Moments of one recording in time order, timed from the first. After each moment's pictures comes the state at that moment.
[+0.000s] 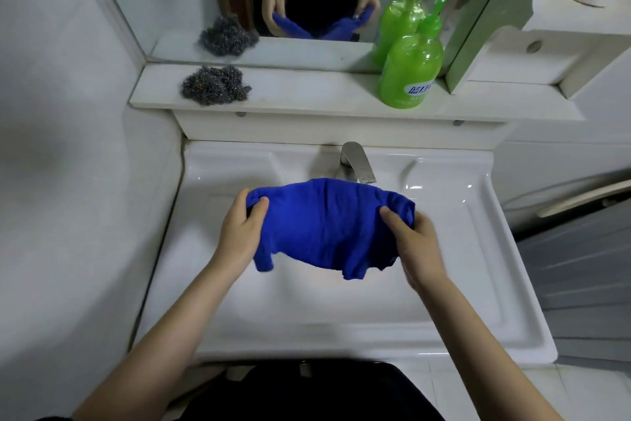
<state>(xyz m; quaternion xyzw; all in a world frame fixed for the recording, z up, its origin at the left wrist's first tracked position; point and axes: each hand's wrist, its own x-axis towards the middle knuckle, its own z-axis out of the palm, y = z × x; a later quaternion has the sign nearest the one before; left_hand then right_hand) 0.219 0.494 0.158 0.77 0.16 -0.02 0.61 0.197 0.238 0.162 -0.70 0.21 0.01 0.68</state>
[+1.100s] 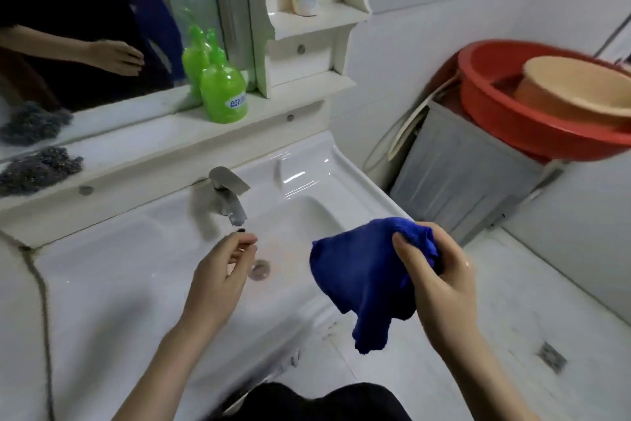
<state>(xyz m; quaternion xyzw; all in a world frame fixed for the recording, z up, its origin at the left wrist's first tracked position) 0.155 0.434 0.167 0.82 -0.23 -0.10 0.52 -0.033 0.239 0.267 -0.70 0.23 -0.35 0.57</state>
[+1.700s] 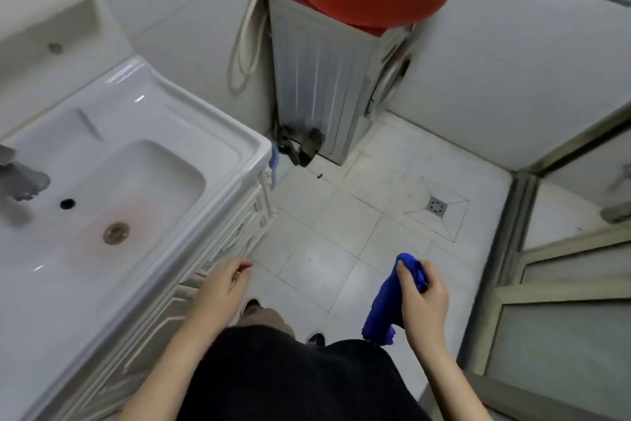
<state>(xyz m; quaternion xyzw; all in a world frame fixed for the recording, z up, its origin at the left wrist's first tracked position) -0.076 0.295 0.032 0.82 -0.38 -0.31 0.30 -0.363 0.142 0.103 -0.51 0.63 -0.34 0.47</state>
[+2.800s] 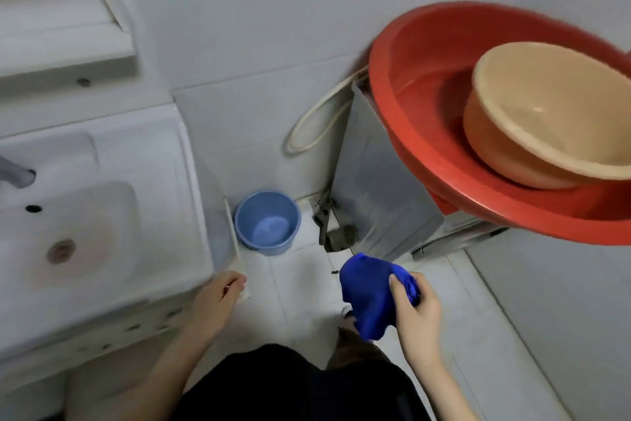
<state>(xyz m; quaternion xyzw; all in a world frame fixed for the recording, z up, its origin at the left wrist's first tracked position) -0.015 -0.081 0.025 0.88 -0.04 -0.22 0.41 -0.159 -0.370 0.102 -0.69 0.41 -0.15 0.58</state>
